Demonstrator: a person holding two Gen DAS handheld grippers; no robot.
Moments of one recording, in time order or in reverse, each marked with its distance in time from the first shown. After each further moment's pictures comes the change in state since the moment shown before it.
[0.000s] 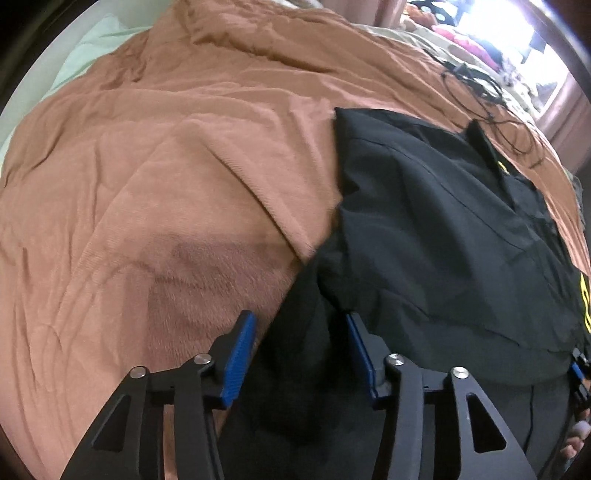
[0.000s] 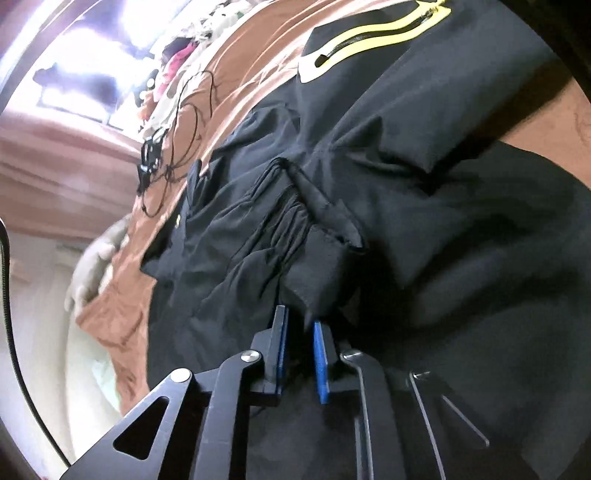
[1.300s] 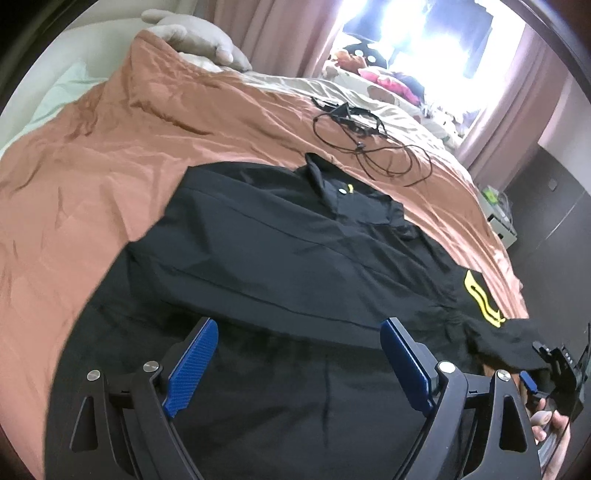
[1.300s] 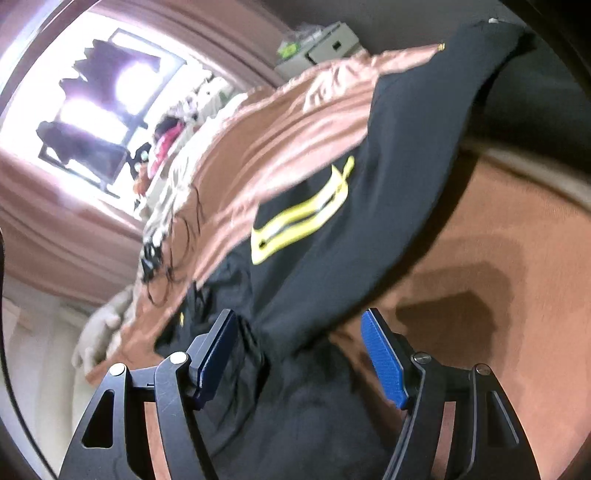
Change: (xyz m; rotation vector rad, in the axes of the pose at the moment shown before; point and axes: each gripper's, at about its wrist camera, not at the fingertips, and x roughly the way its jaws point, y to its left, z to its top) left arm -0.133 -0.164 -0.069 0.025 -0.185 -0.240; right arm -0.168 -0.061 0.079 0.047 -0.270 -0.071
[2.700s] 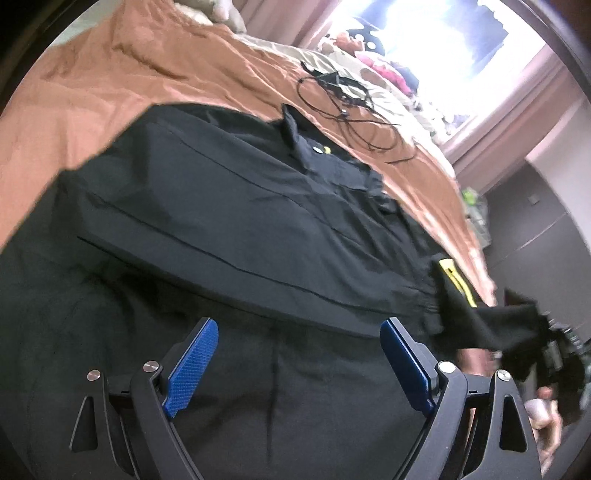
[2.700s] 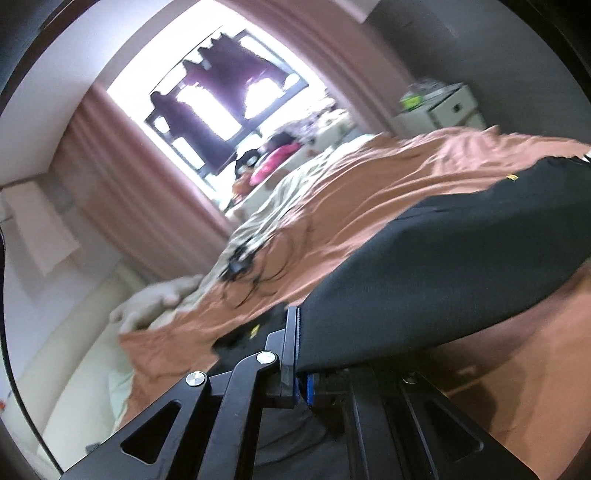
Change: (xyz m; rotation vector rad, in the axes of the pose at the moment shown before) left arm 0.053 -0.012 -0.032 -0.088 0.081 -0.124; right arm 0.000 0.102 -0.030 -0.348 -0.107 0.346
